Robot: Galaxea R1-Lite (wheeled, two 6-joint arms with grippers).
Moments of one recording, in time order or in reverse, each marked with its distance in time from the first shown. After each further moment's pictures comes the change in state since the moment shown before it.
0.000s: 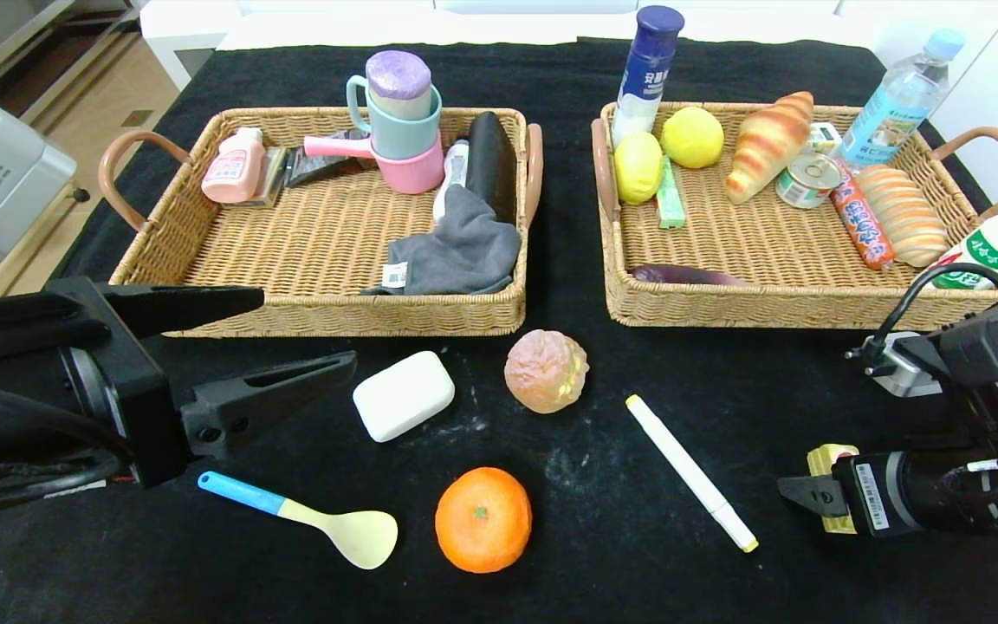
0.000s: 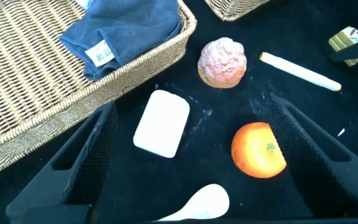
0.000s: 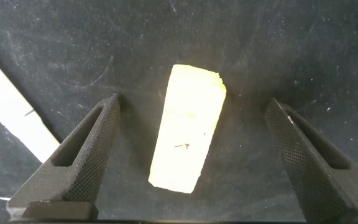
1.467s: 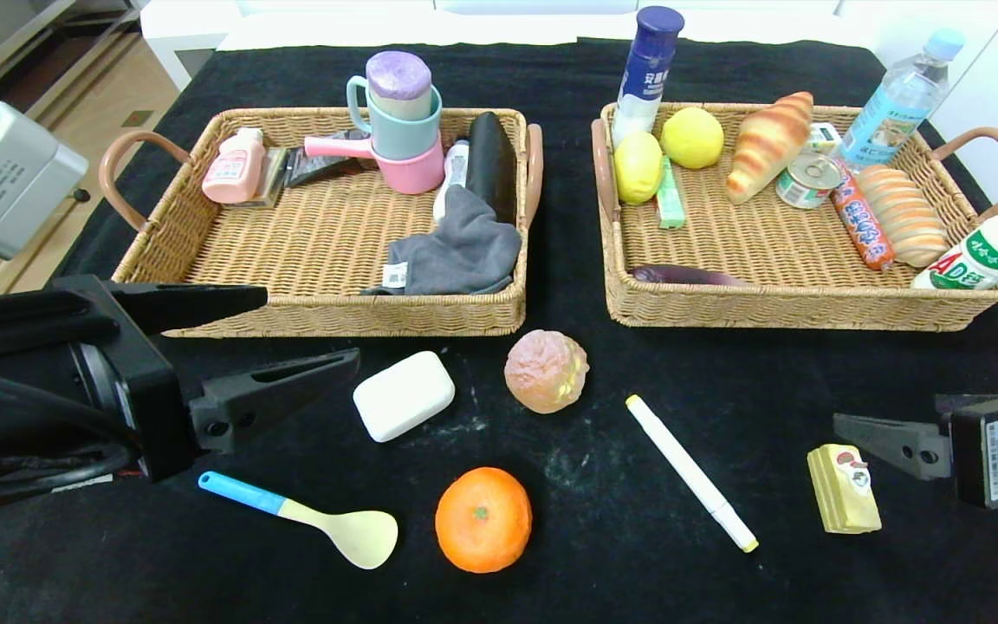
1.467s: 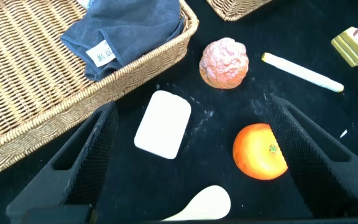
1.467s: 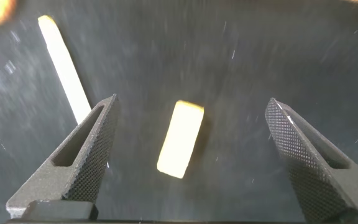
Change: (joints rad) left arm 0.001 0.011 -0.007 0.000 0.003 -0.001; right arm -0.026 -0.237 0.016 -0.102 0.070 -0.129
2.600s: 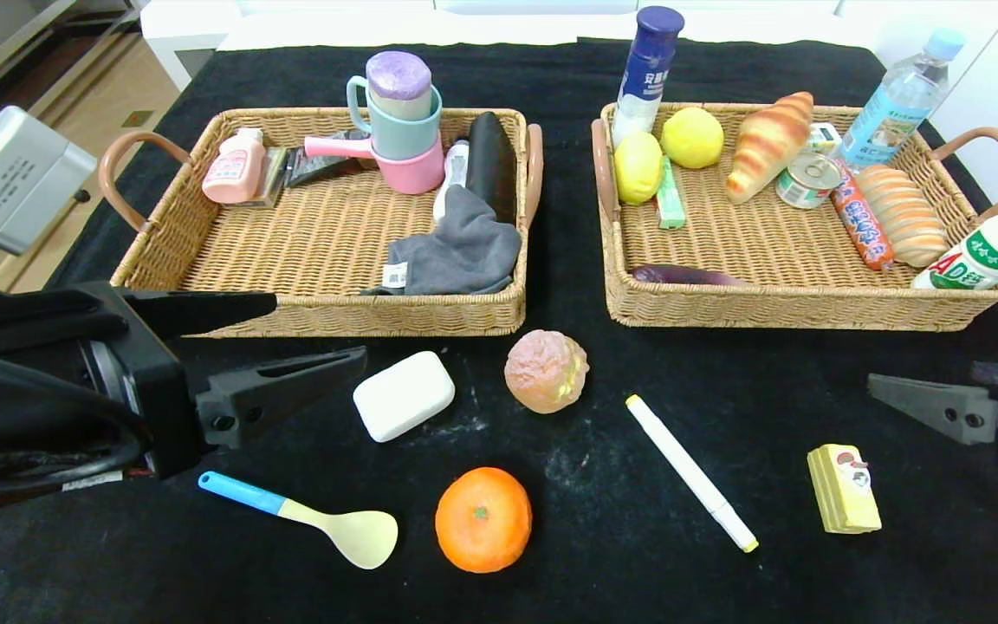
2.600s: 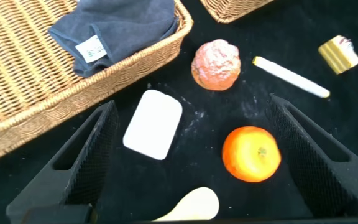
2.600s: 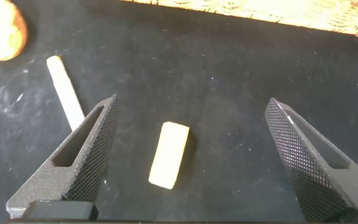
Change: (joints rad) left arm 0.001 0.011 -0.003 0.000 -0.018 -0.050; right arm -0.055 -0.056 0.009 -0.079 0.011 -0.003
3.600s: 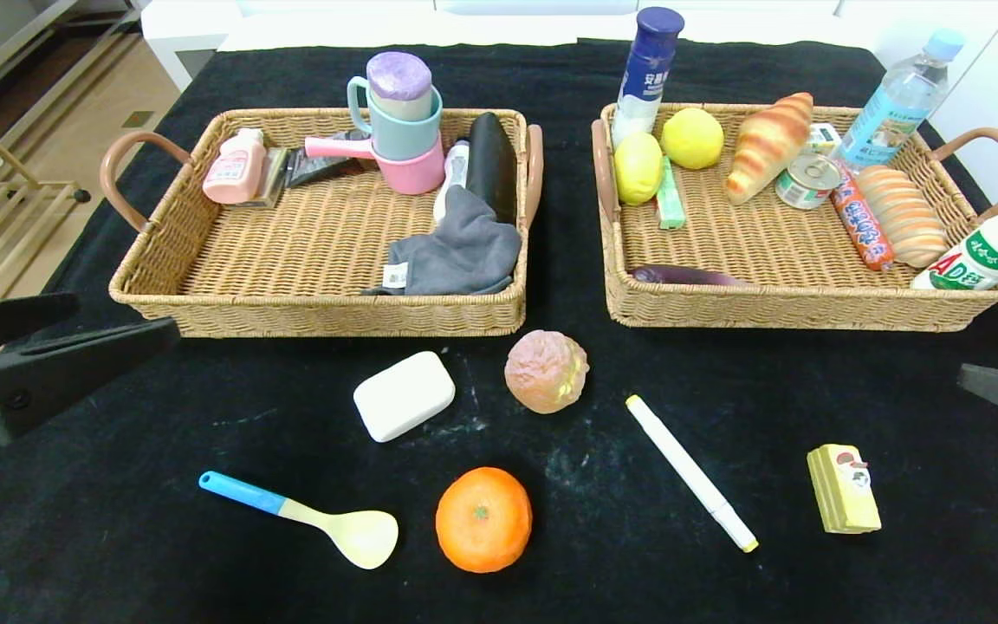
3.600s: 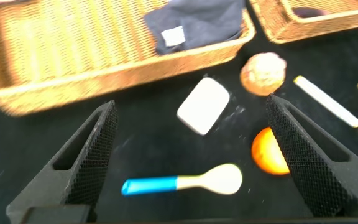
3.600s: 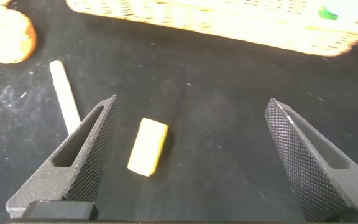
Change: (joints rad) left arm 0.252 -0.207 0.027 0.100 -0.030 -0.116; right arm -0.229 -0.133 0.024 0.005 0.244 -0.123
